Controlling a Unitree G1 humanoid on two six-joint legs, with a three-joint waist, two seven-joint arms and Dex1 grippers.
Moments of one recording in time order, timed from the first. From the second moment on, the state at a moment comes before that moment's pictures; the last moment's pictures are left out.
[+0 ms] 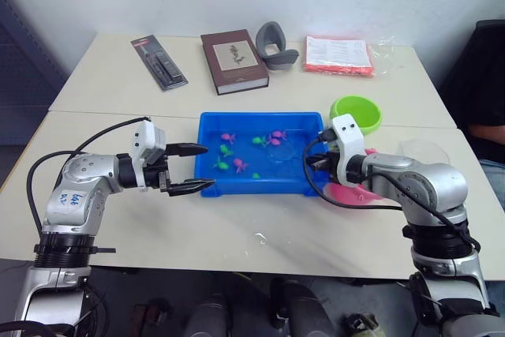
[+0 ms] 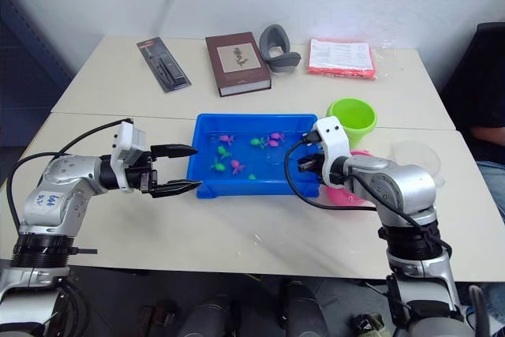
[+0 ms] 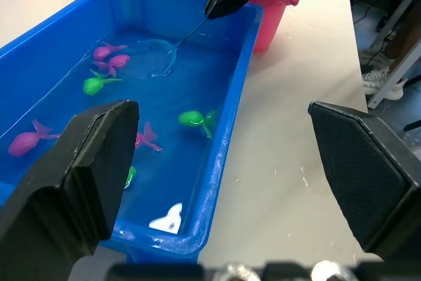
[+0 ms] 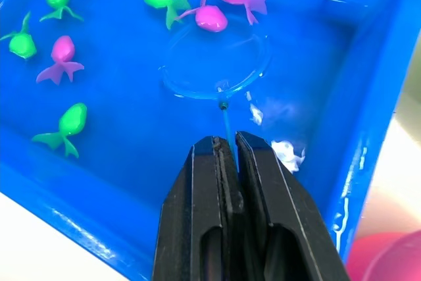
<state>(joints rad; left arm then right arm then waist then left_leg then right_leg) -0.46 0.68 0.08 0.09 -0.45 0.33 -1.19 -0.62 -0.47 -0.01 -0.20 0.55 1.27 0.28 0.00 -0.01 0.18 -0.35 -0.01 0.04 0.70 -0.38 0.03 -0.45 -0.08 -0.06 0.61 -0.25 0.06</state>
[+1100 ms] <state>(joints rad) -0.47 0.68 0.08 0.09 -0.45 0.33 -1.20 -0.42 -0.58 -0.05 -0.42 0.59 1.12 0.53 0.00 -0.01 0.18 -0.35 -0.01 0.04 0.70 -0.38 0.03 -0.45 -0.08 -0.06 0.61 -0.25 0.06</state>
